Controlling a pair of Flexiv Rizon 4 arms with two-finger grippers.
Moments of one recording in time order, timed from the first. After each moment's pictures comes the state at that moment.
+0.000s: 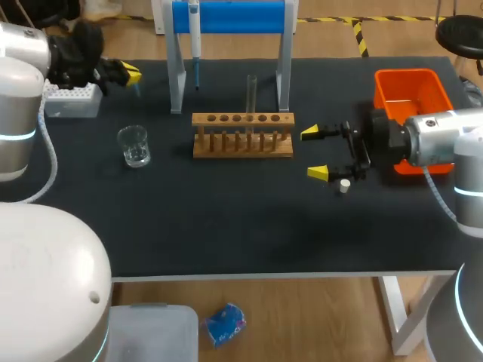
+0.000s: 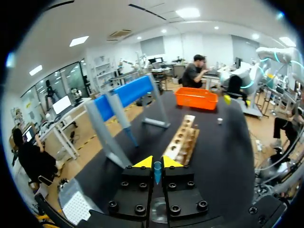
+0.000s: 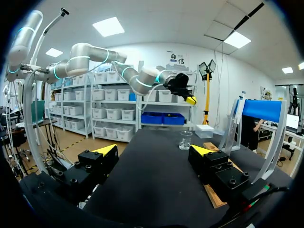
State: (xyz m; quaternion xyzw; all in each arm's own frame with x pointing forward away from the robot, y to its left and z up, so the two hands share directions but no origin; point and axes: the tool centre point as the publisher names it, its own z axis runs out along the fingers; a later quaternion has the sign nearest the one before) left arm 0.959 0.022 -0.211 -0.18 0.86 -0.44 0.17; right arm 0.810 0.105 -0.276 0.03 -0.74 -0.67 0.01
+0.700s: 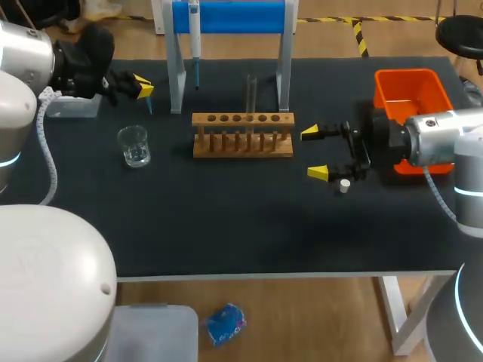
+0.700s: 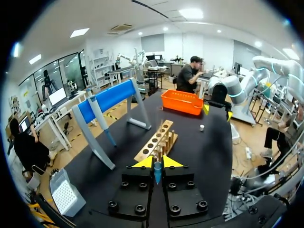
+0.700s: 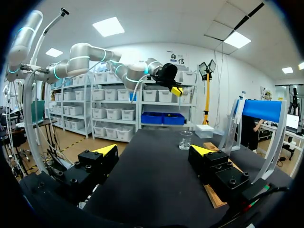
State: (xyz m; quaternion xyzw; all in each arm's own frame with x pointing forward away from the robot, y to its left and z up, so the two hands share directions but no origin) left arm 0.896 -0.003 -0.179 -0.22 0.86 -0.44 0.13; right arm 0.810 0.105 -0.276 0.03 -0.74 -0.67 0.01
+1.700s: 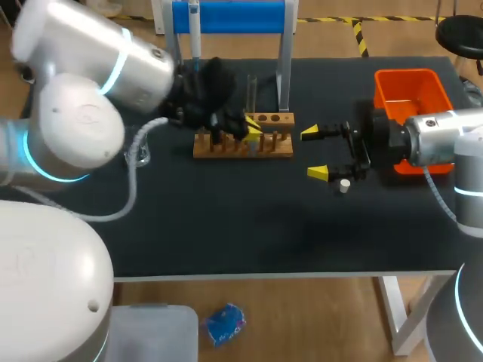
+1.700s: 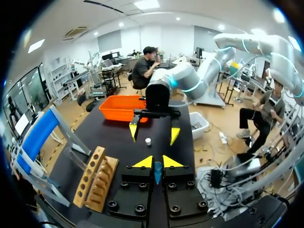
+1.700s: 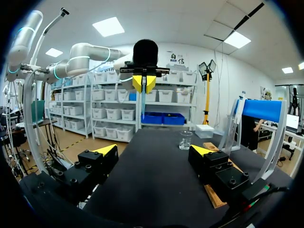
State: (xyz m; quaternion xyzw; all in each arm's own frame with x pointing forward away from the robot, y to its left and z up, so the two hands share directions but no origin) left arm 0.784 -0.211 -0.187 -0.07 0.90 -0.43 0.03; right arm 0.810 0.105 -0.276 0.03 -0.74 -0.67 0.01
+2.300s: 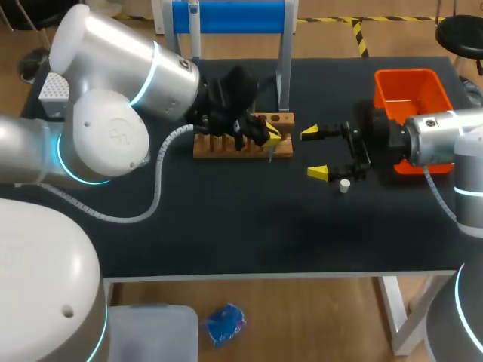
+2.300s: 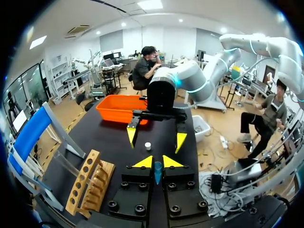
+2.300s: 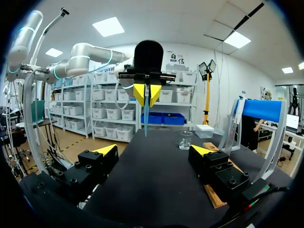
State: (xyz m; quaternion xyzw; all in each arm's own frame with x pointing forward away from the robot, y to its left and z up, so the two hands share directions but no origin) left arm 0.795 -0.238 -0.210 -0.07 0.90 -0.44 0.03; right arm 0.810 0.106 -0.276 0.03 -0.74 -0.67 0.01
